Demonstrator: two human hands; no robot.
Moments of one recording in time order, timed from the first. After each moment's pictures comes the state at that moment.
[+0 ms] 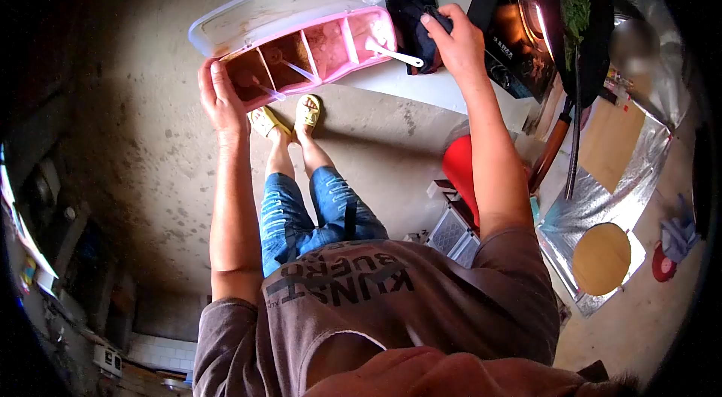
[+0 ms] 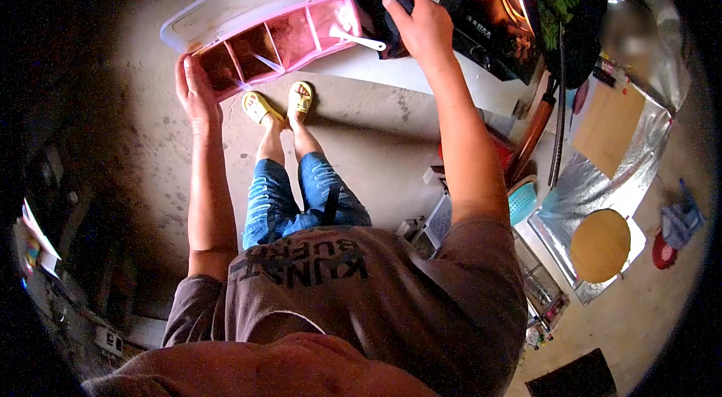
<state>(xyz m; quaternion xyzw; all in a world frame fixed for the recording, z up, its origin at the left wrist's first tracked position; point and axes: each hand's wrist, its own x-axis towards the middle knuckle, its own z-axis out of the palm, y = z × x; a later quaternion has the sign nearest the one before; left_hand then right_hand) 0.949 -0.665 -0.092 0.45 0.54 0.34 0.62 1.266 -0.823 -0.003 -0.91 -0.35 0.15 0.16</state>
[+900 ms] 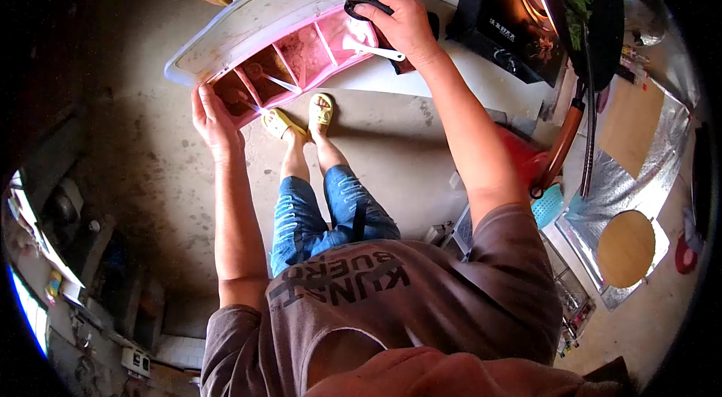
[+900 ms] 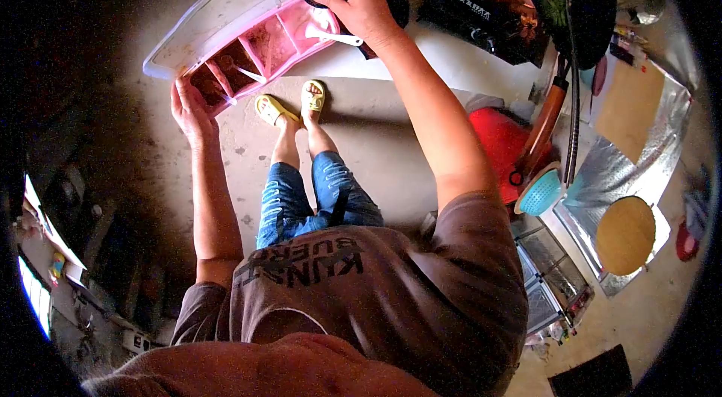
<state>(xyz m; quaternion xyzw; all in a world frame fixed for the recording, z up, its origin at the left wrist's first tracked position) 0.959 -0.668 -0.076 0.42 0.54 0.36 0.64 1.246 -0.783 -0.044 -0.75 -0.46 0.21 0.43</state>
